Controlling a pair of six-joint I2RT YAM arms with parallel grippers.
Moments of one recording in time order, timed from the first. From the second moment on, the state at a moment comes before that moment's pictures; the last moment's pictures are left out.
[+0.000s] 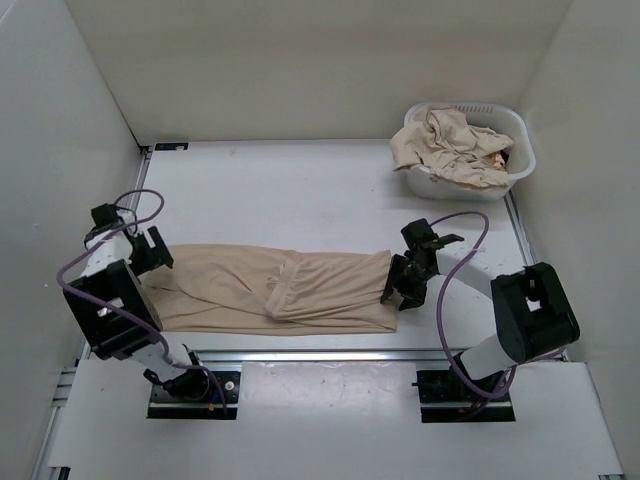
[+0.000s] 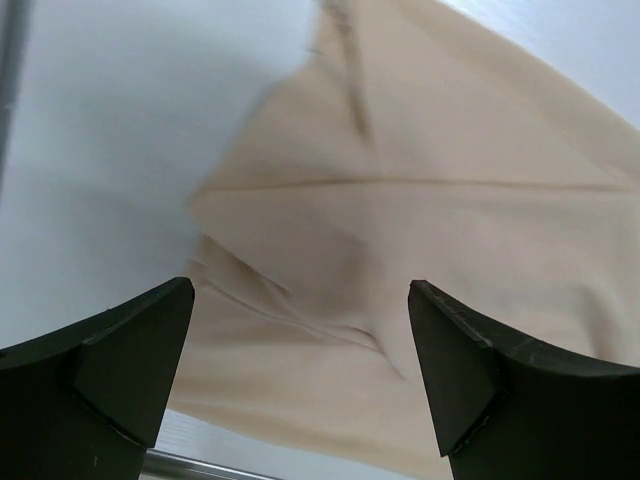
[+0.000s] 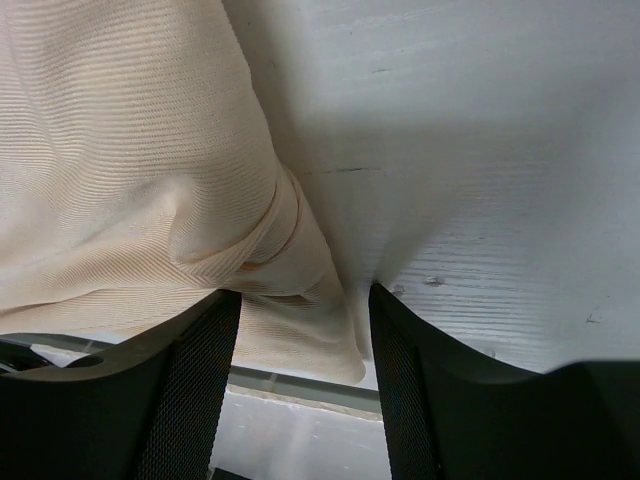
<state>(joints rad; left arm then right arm) 0.49 1.53 0.99 -0.63 0.07 0.00 0.40 1.50 0.77 -0.64 -0.23 0.68</state>
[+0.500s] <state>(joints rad) 0.60 1.68 0.99 -0.54 0.13 0.00 0.40 1.55 0.82 -0.71 -0.21 0.69</state>
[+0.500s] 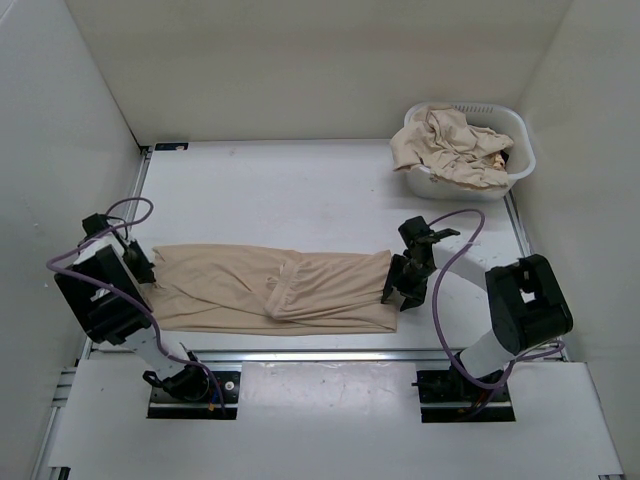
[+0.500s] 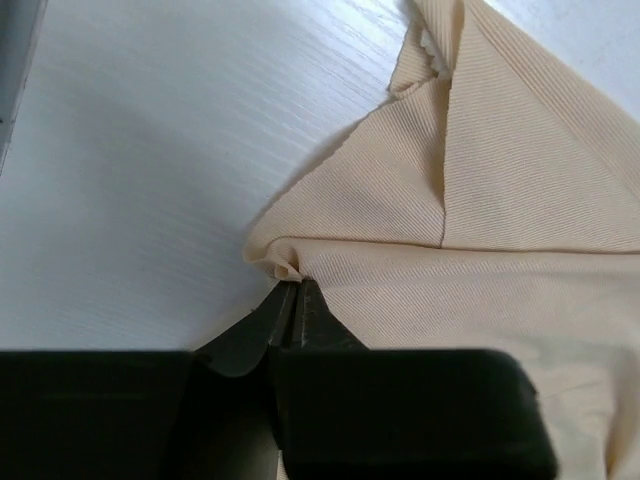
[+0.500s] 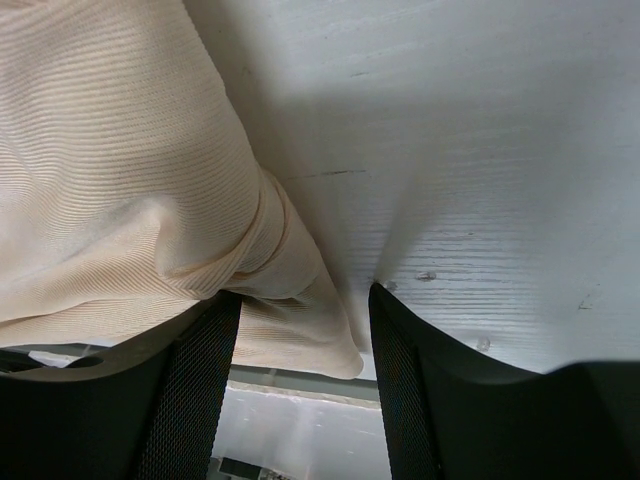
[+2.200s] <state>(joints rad) 0.59 1.45 1.04 -0.80 0.01 0.00 0.26 1.57 0.75 -0.54 -0.42 0.61</state>
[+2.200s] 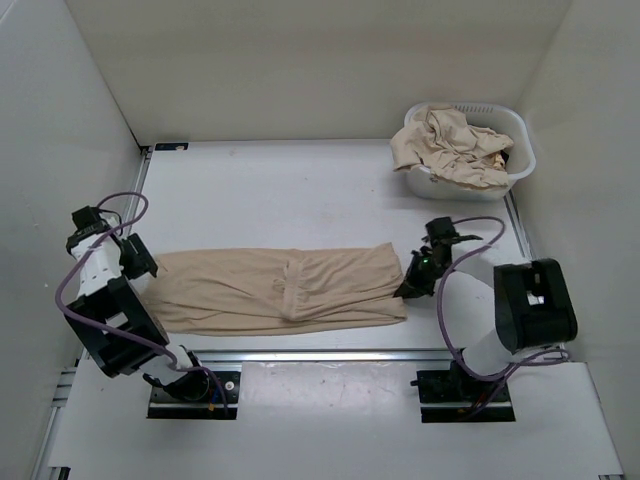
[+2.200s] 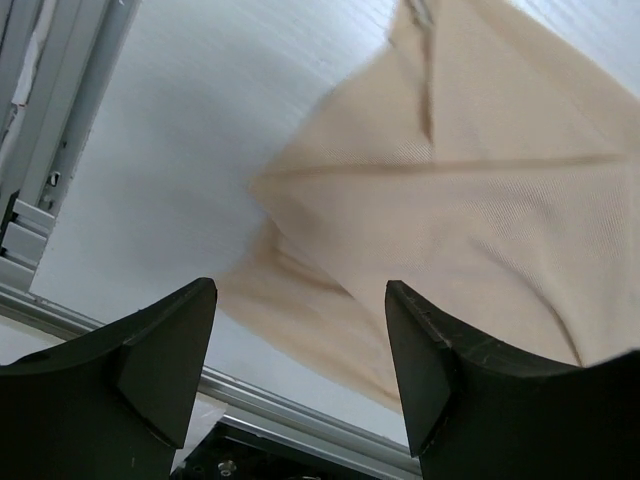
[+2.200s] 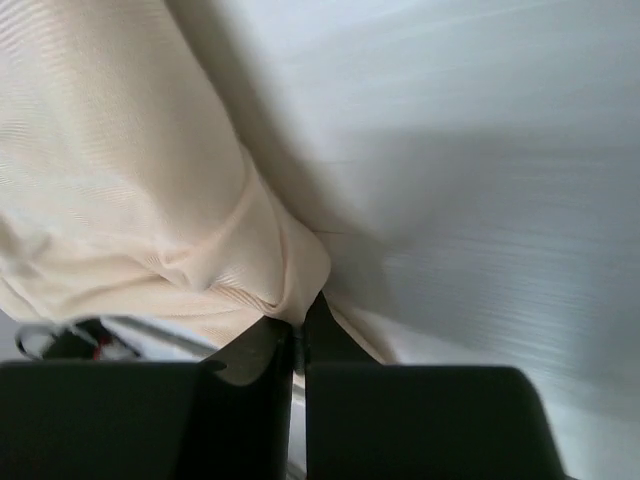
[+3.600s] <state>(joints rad) -0.23 1.91 1.15 -0.92 0.45 -0.03 1.06 2.04 2.12 -1.34 0.13 0.62</state>
